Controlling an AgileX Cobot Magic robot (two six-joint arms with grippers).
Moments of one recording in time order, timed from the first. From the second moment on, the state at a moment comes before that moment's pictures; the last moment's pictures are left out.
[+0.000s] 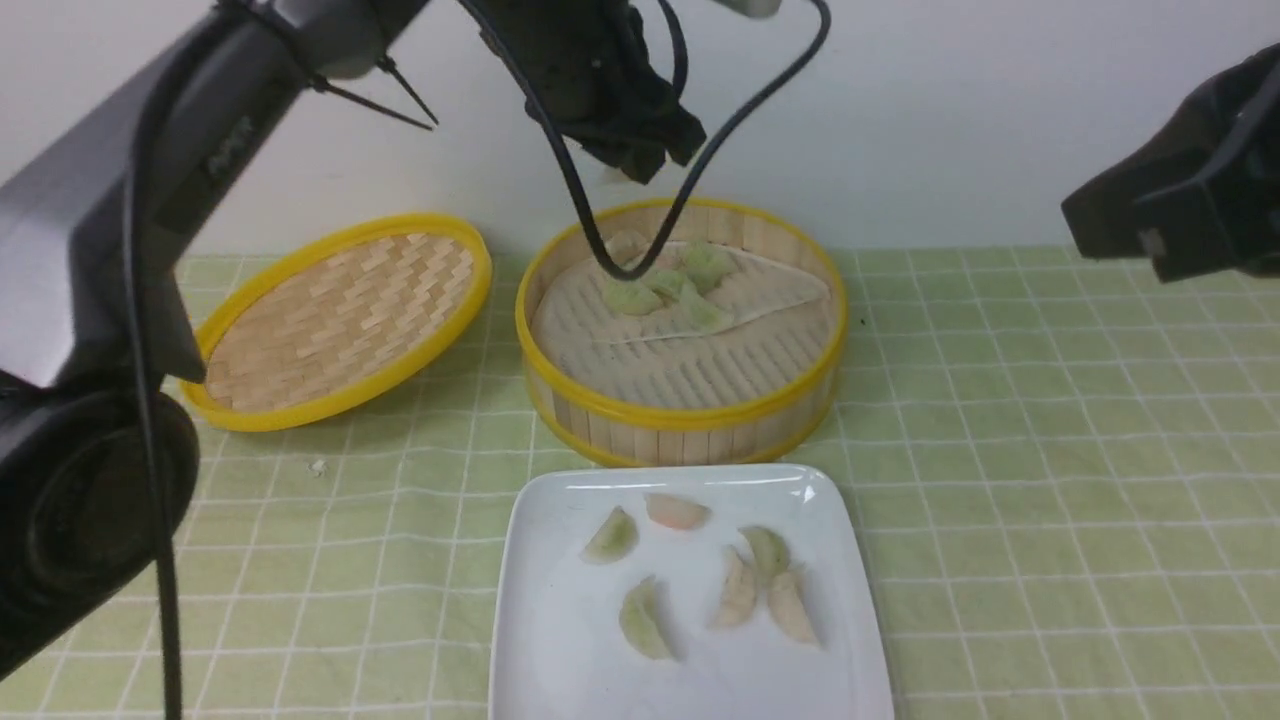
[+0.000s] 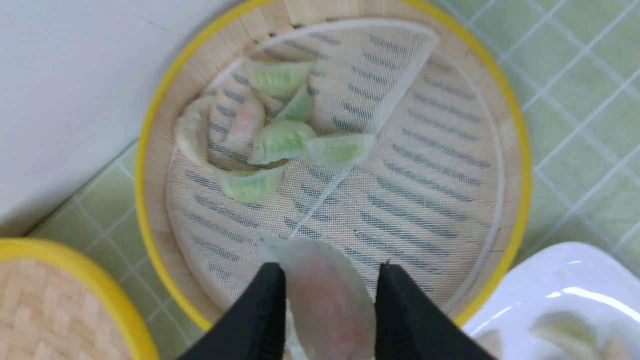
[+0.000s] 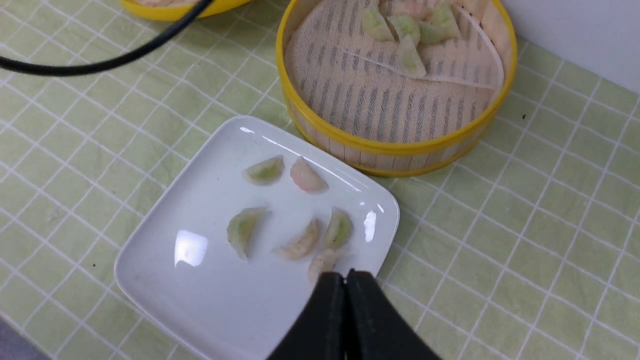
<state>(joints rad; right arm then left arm) 0.59 1.17 -1.48 0.02 1.28 0.04 -0.44 2.13 -2.37 -0.10 1.25 0.25</state>
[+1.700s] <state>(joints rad) 0.41 1.40 -1.52 -0.05 1.23 0.02 -0.49 1.58 -1.29 -0.14 1.14 0.08</state>
